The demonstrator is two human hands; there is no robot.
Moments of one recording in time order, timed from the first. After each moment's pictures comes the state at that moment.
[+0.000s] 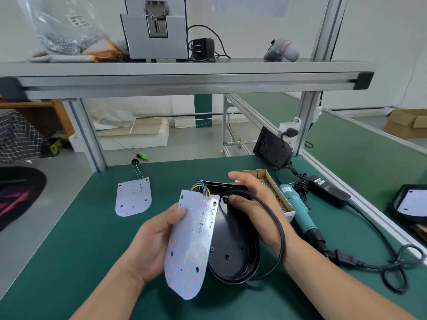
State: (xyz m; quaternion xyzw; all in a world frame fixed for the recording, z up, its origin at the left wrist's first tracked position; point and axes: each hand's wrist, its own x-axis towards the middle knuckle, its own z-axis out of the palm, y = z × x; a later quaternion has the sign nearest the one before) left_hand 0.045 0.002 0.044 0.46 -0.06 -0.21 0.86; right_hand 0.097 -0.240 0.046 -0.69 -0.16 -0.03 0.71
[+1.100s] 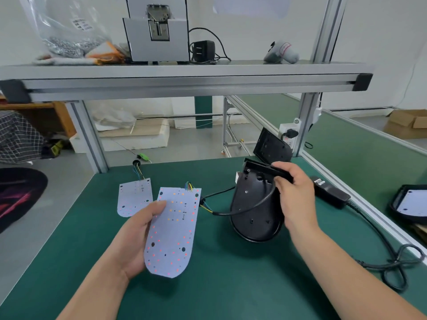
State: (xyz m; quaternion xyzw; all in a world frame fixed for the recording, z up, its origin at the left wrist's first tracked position) left_hand 0.051 0.041 0.038 0.54 0.09 -0.11 0.83; right_hand 0.115 -0.285 0.063 -0.68 0.05 -0.23 0.69
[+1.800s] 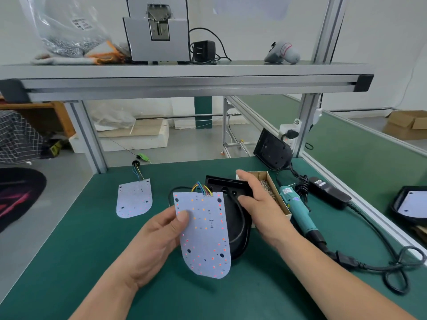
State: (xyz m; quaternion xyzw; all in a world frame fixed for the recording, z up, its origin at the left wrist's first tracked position) left_hand 0.038 0.008 0.040 0.61 -0.10 -0.09 0.78; right_hand 0.108 -0.243 0.044 -0.73 -0.08 0.00 0.68
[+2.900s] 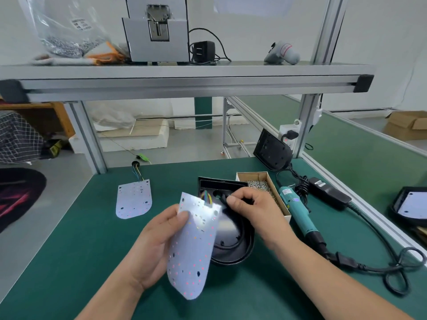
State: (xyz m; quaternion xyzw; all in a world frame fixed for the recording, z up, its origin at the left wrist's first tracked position) left_hand 0.039 0.004 0.040 0.54 -0.06 -0.12 0.83; right_hand 0.099 -0.240 0.046 -0.75 -0.12 -0.02 0.65
